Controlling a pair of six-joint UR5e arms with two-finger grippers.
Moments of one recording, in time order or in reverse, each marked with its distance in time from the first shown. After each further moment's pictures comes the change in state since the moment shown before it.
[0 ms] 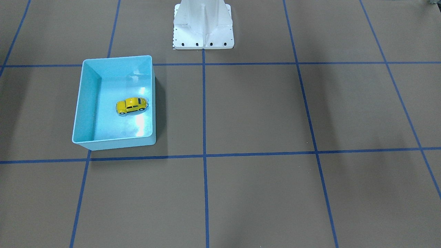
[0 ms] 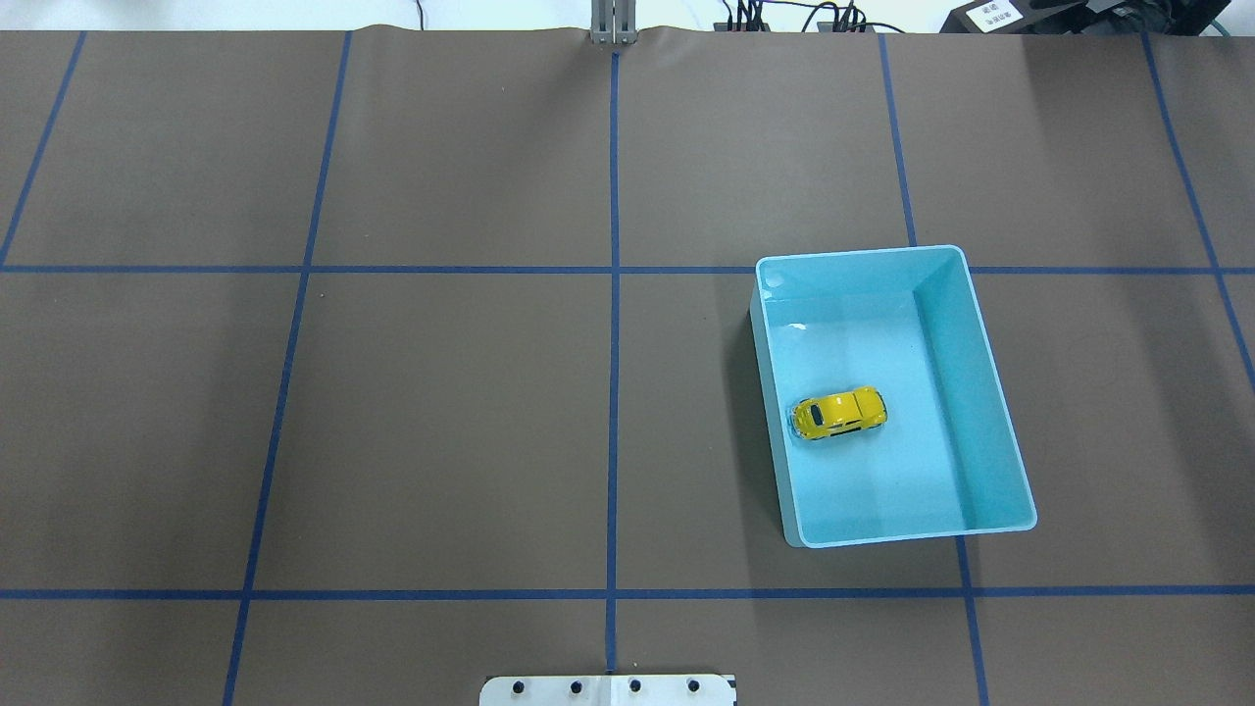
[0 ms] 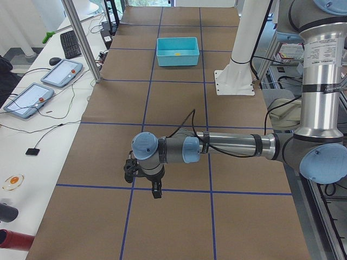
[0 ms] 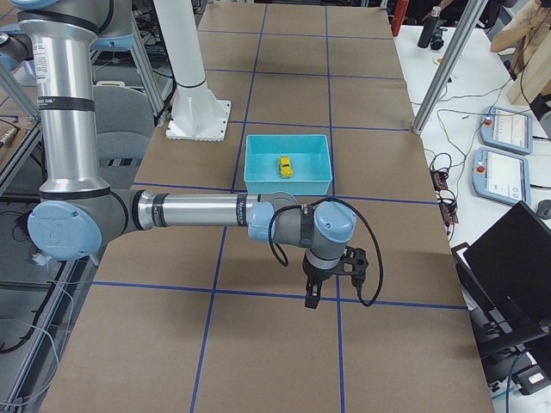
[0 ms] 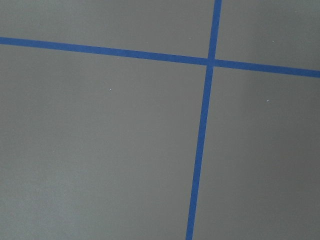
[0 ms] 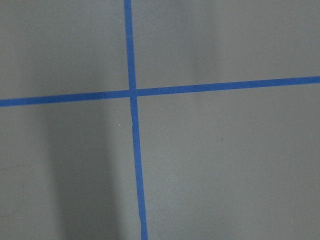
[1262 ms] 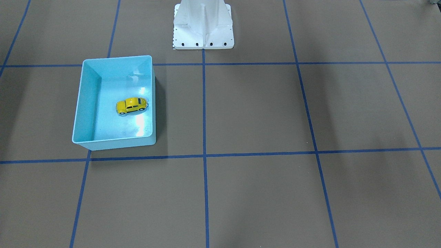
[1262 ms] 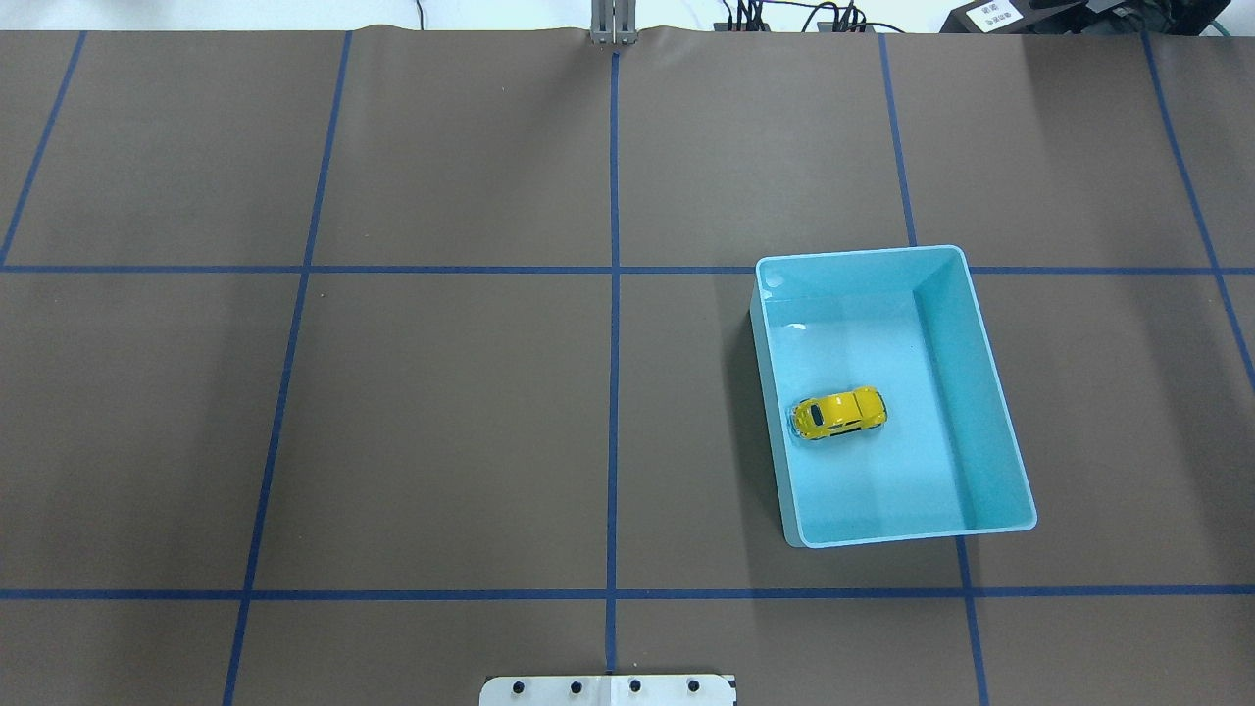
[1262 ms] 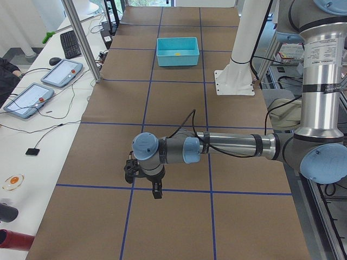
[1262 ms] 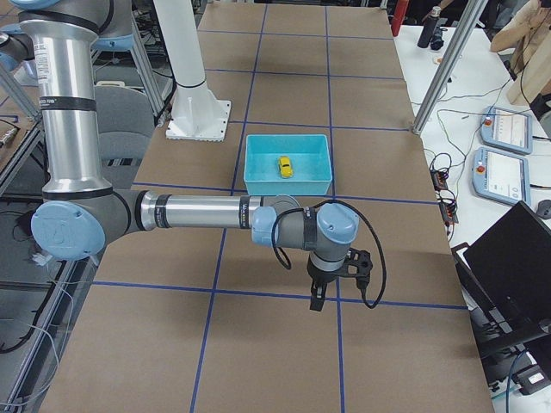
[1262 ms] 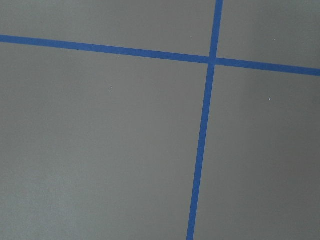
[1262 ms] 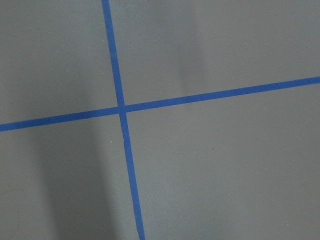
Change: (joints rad) left arm 0.000 0.003 -0.001 0.000 0.001 0.002; right arm -0.004 0.009 -0.052 0.118 -0.005 0.021
